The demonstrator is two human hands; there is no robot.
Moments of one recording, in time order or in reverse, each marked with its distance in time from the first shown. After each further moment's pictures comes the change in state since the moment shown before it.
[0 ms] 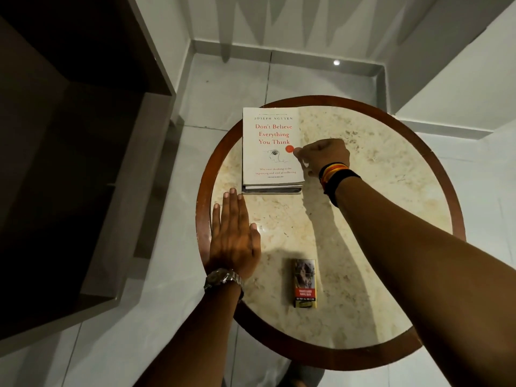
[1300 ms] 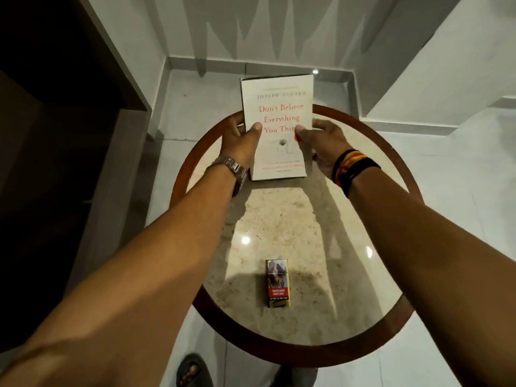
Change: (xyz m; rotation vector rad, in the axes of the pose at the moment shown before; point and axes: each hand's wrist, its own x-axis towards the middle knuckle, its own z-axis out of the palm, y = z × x) left_hand 0.180 0.107 -0.105 -1.239 -0.241 -0.514; right_hand 0.021 -0.005 -0.072 0.354 -0.176 -0.080
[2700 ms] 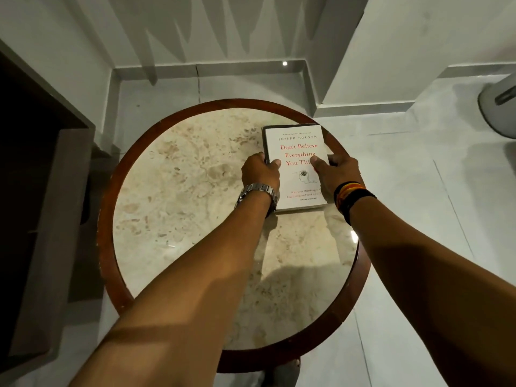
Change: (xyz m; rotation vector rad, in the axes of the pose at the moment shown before) left_hand -0.046 -0.064 0.186 0.368 -0.051 0.011; right_hand -0.033 0.079 -0.171 -0.186 0.338 0.095
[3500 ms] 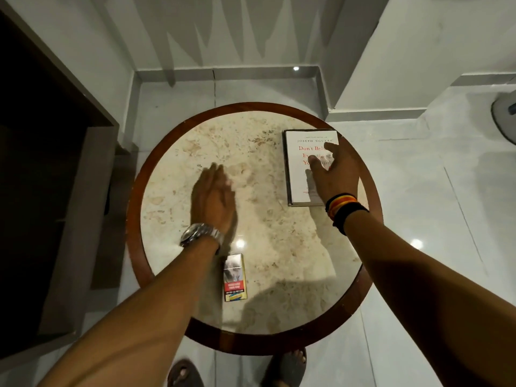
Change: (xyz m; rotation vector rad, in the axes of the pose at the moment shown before) left_hand -0.021 -0.098 -0.122 0.551 0.167 0.386; right_hand -0.047 -0.016 0.033 -0.169 0.174 -0.317
